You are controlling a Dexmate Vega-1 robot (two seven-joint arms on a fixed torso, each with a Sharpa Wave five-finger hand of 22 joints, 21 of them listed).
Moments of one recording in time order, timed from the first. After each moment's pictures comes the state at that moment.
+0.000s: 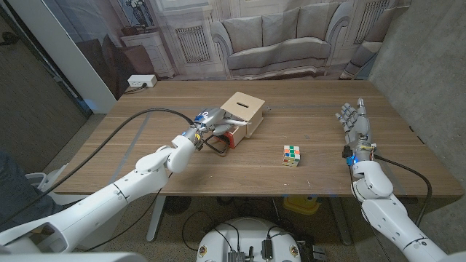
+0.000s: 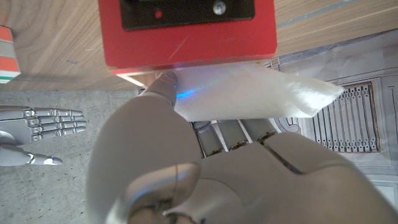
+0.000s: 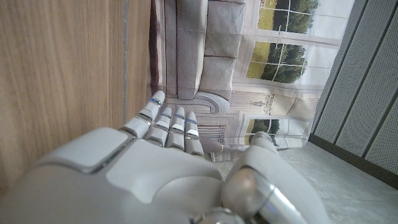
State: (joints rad) left arm 0.87 0.77 0.65 -1.79 0.61 0.06 0.29; left_hand 1.21 0.09 0.23 -0.09 0.18 0.90 -0.10 0.35 0.20 0.85 -0.18 0.19 0.24 0.83 -0.10 0.20 0.21 0.78 -0.09 0.36 0.18; right arm -1.31 -0.52 -0.11 -1.69 0.68 0.43 -0.26; right_hand 0.26 0.04 0.13 -0.01 0.20 0.26 0.07 0.20 0.19 0.27 0.09 0.22 0.19 0.21 0.02 0.20 0.19 0.29 -0.04 0.33 0.18
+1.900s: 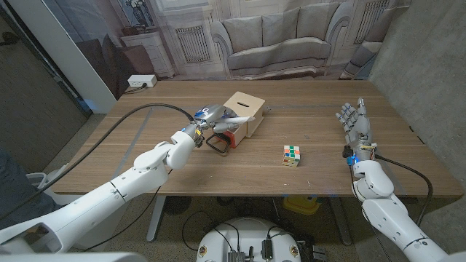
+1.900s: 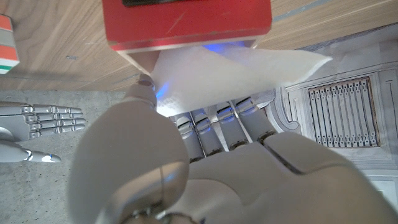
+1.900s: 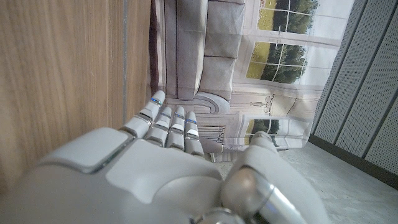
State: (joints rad) left arm 0.87 0.79 0.63 -1.86 0.61 0.13 0.22; left_hand 1.05 0.02 0.15 -0.03 0.18 0.82 -0.11 0.28 0.20 0.72 -0.18 0.19 0.22 0.67 -0.07 0.19 0.21 0.69 -0.07 0.31 0.18; right arm -1.31 -0.52 -0.10 -1.69 0.68 0.43 -0.26; right_hand 0.27 0.04 0.12 -0.01 0.20 0.26 0.07 0.20 0.19 0.27 0.09 0.22 0.19 0.21 0.03 0.20 0.19 0.30 -0.04 0.32 0.18
